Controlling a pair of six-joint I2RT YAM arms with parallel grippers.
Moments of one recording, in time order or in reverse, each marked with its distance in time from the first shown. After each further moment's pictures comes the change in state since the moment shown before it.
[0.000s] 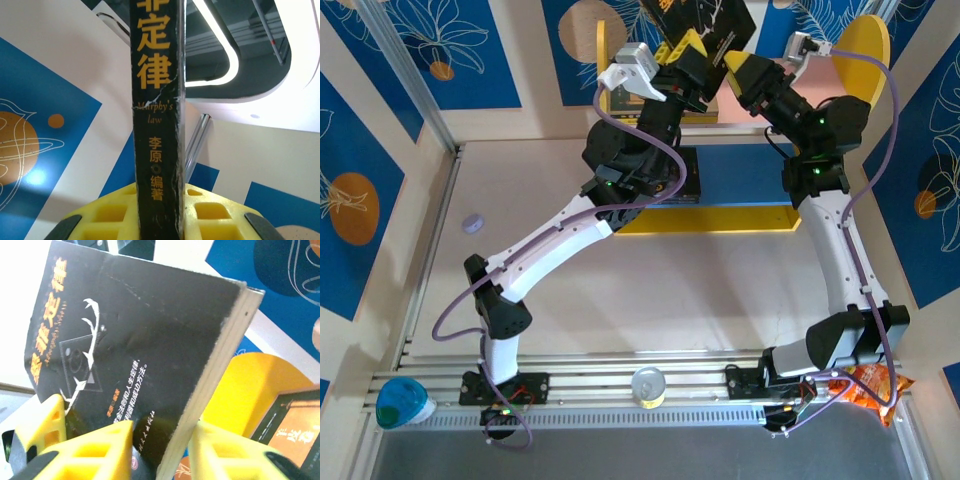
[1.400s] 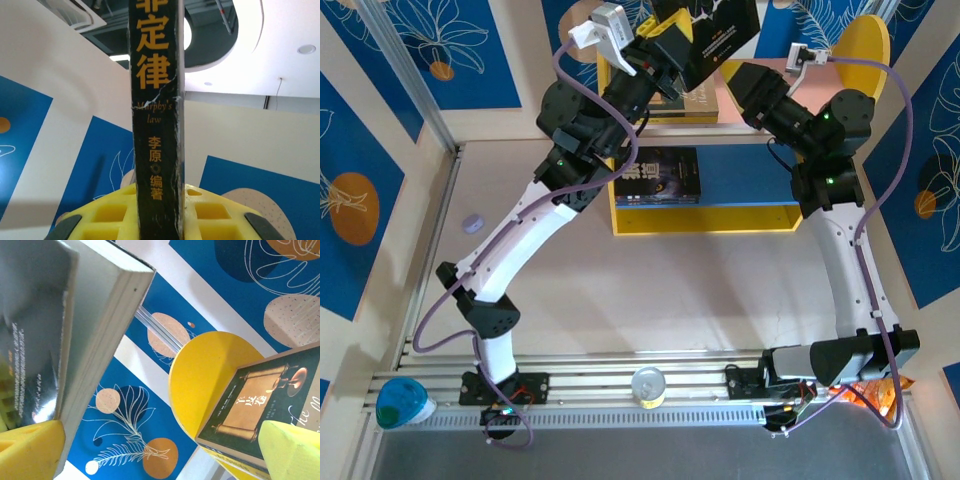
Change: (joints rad) left arm 0.109 -0.066 0.131 -0.309 0.335 -0.099; right arm 0.012 -0.084 0.031 -0.367 0.027 -0.237
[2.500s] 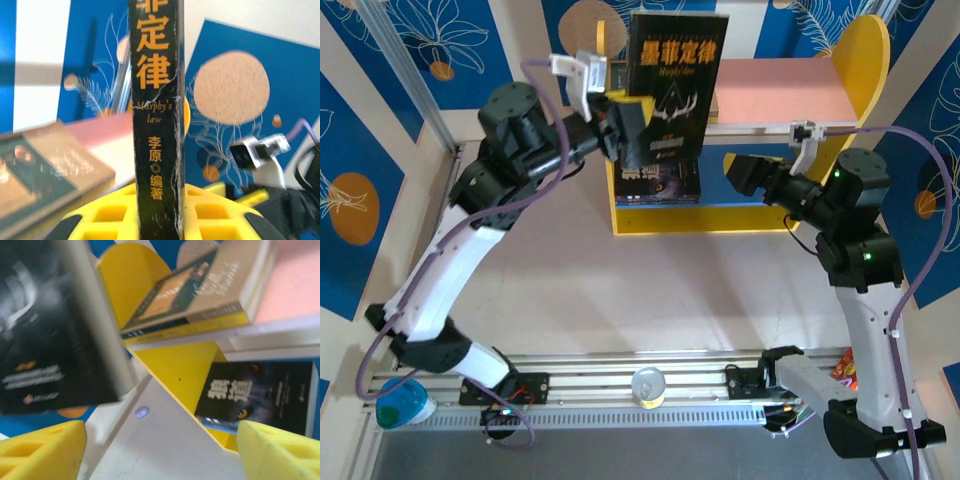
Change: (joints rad) left arm 0.132 -0.290 -0.189 -0.630 0.356 -0.029; right arm 0.026 -0.351 -0.128 -0.695 0.166 -0.533
